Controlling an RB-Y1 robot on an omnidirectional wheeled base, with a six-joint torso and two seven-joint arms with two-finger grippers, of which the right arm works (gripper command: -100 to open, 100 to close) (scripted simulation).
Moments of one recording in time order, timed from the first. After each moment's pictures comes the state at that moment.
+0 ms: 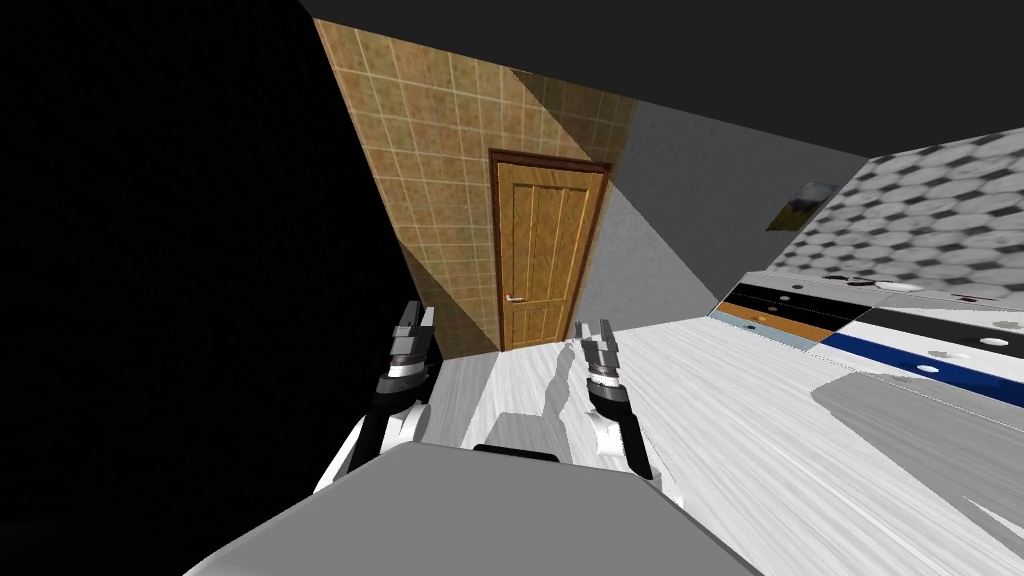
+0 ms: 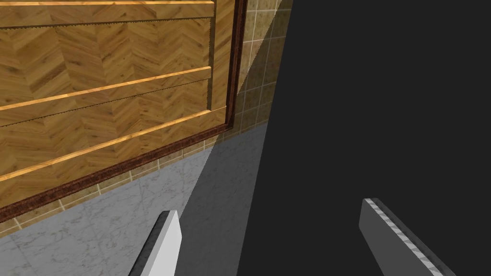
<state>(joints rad) 0.27 -0.11 0.08 -1.82 -0.14 -0.75 0.03</state>
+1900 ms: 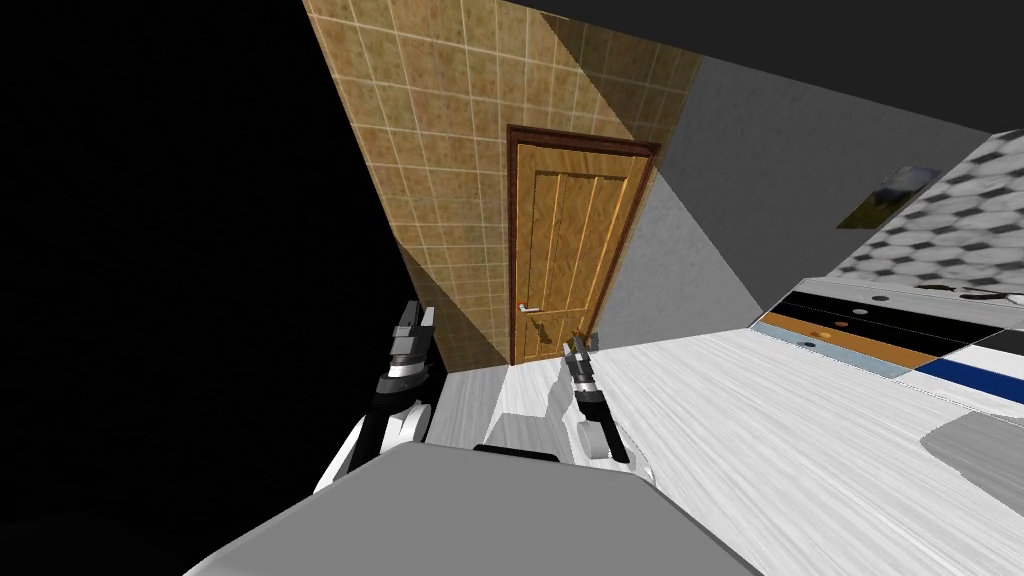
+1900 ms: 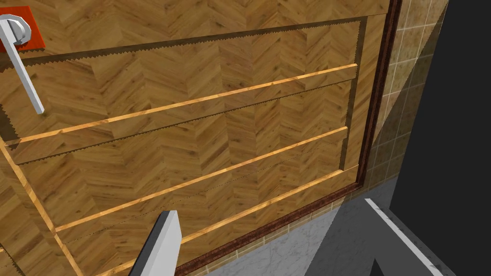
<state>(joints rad) 0.09 -0.22 0.19 -1.29 -0.17 -0.85 -0.10</state>
